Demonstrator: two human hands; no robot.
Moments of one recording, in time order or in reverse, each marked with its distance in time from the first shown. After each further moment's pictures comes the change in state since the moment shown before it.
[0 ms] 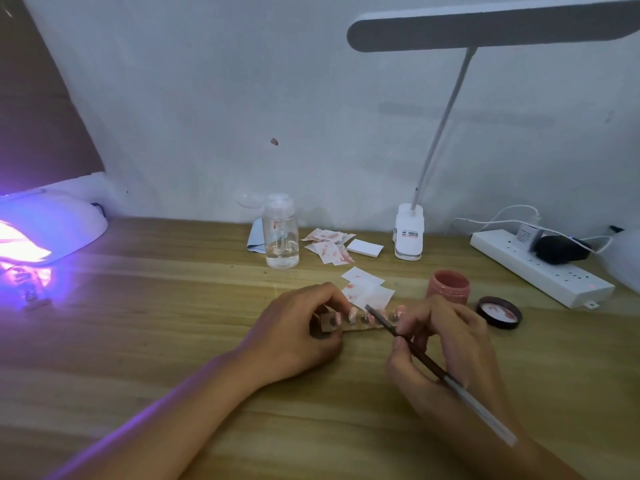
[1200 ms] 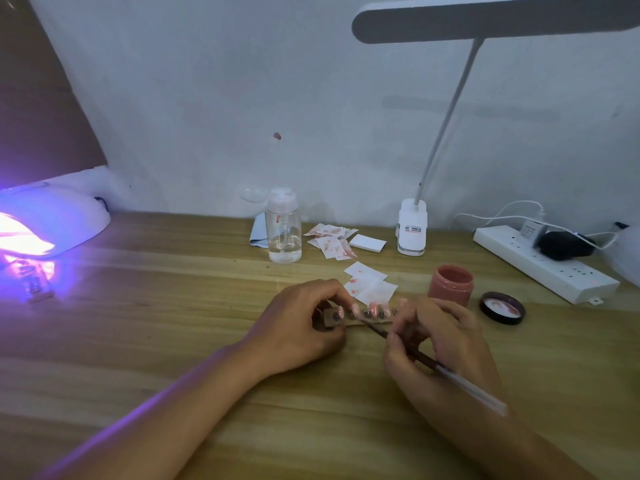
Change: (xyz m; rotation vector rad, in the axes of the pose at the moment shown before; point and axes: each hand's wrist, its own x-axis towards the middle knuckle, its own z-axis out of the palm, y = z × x) left_hand 0.003 -0.001 0.000 -0.042 -0.019 0.027; right_hand -0.003 0.001 0.002 -0.014 -0.174 0.038
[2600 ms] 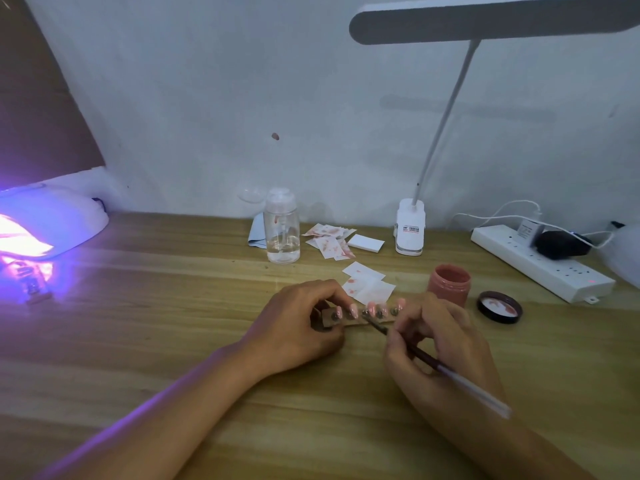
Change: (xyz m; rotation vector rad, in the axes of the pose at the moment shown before) left_hand 0.000 0.003 -0.001 0.021 0.010 0.004; right_hand -0.001 -0.002 -0.001 0.043 0.052 -0.037
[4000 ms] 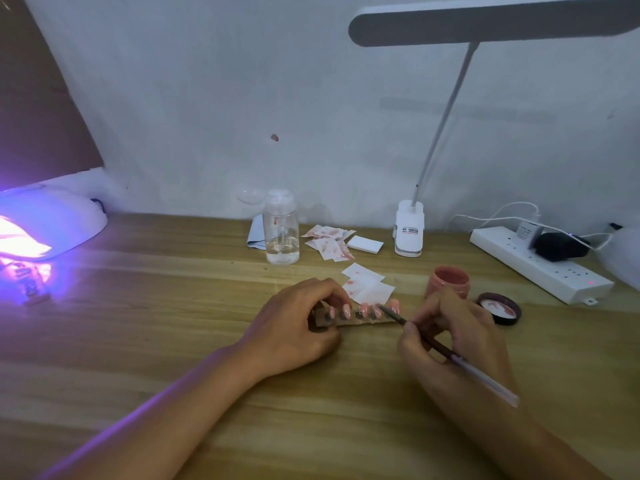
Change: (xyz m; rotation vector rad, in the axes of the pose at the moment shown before) left_hand 0.002 -0.009 0.001 0.041 -0.014 -0.024; right_hand 0.004 0.008 -0.009 0.000 0.060 0.117
